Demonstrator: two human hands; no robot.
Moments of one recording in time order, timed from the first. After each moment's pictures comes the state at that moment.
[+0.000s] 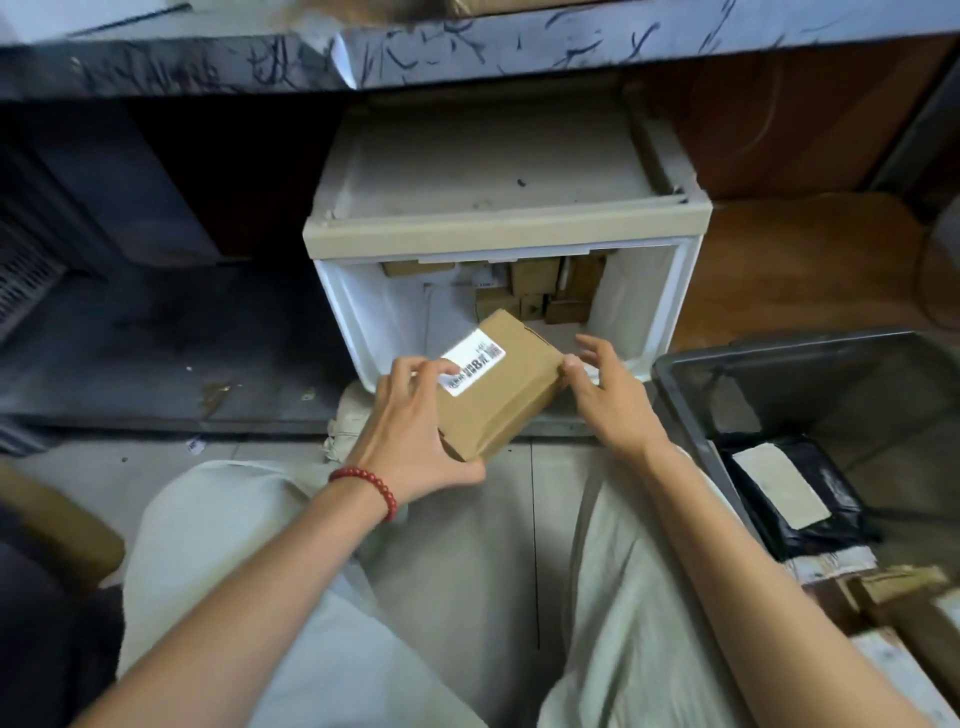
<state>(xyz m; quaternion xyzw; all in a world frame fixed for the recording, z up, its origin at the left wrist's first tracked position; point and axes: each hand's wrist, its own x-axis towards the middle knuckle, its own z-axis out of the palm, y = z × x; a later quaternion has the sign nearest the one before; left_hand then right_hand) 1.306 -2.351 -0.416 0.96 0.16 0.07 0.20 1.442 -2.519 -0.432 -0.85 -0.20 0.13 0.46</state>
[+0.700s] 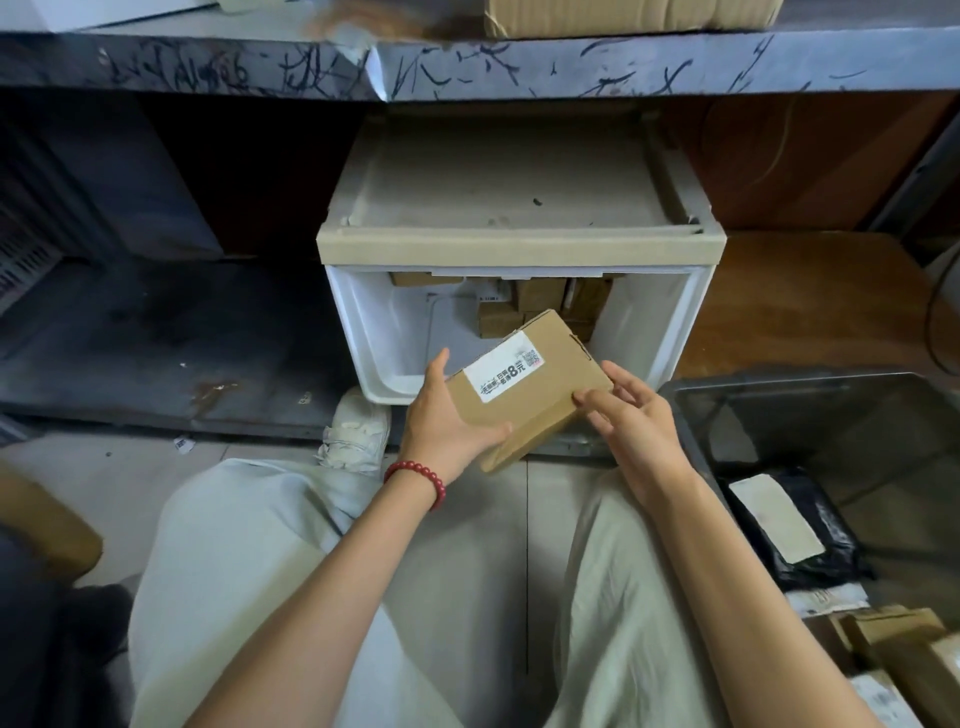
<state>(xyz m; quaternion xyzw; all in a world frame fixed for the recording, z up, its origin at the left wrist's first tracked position) 1.341 -2.362 -0.423 0.82 0.30 0.12 0.48 1.449 -2.522 -0.440 -0.63 -0.01 0.22 0.75</state>
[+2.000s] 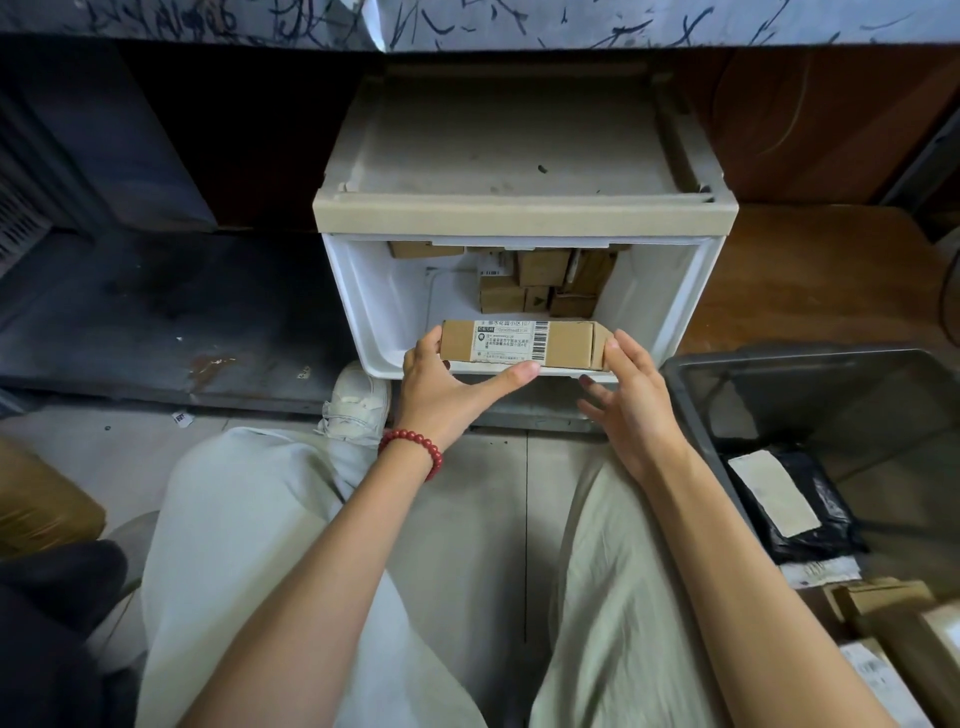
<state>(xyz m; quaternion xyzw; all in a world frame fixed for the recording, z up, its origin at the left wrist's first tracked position) 1.340 -2.360 -0.421 0.77 0.31 0.14 0.53 1.443 -2.512 -0.438 -0.60 0.01 0.24 0.76</state>
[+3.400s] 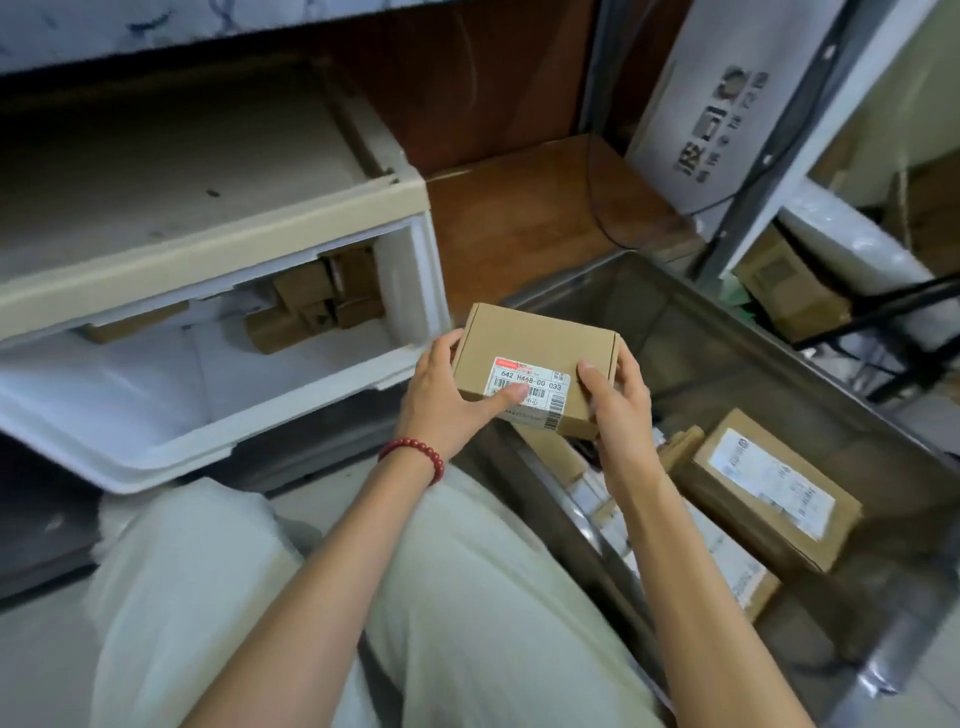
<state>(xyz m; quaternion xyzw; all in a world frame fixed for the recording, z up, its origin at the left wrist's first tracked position) 1.450 -2.513 -0.445 0.88 0.05 0.01 0.47 1.448 -2.684 -0.455 -0.67 0.15 -0.03 0.73</state>
